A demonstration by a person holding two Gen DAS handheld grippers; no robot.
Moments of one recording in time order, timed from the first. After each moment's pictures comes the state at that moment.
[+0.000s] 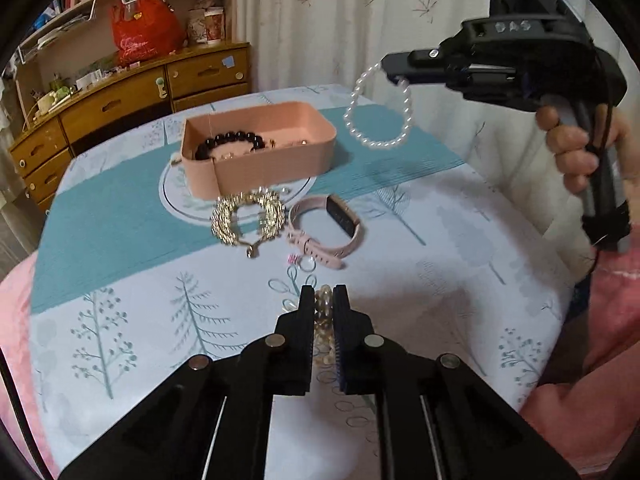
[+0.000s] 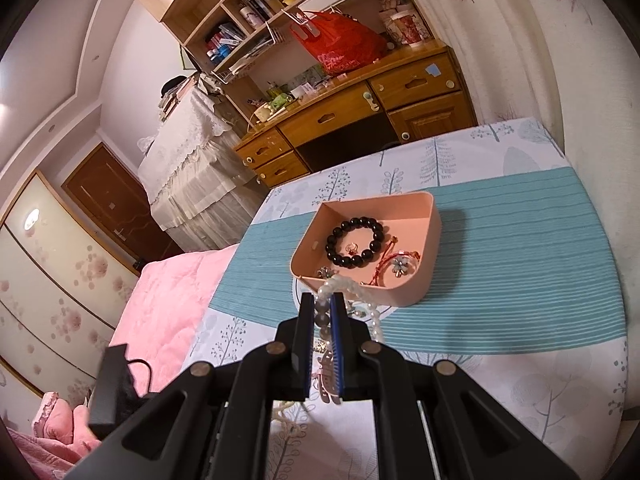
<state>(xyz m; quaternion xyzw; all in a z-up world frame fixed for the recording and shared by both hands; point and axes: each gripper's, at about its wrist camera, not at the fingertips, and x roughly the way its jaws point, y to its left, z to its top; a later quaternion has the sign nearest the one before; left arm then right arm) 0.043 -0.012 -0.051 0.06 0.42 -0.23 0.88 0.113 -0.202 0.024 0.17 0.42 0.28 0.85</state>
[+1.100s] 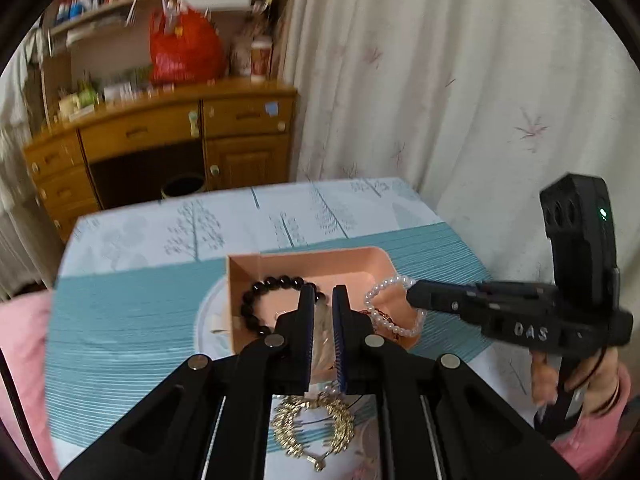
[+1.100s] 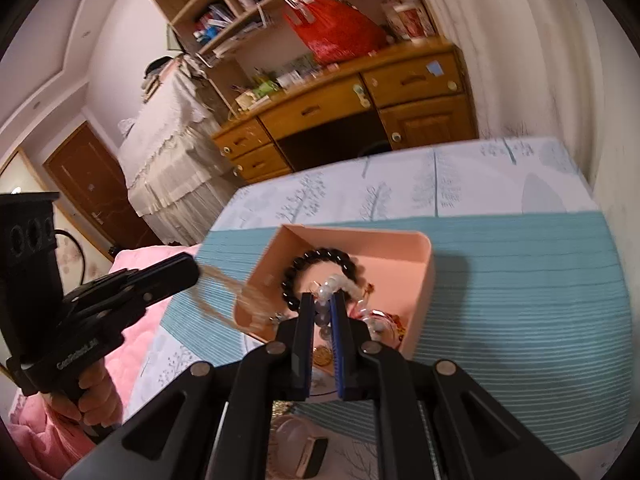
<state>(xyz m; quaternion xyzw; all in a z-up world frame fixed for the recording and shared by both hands) 0.223 0.004 0.002 -0.03 0.38 -0.18 0.91 0.203 -0.177 -0.019 0.13 0.43 0.26 0.85</state>
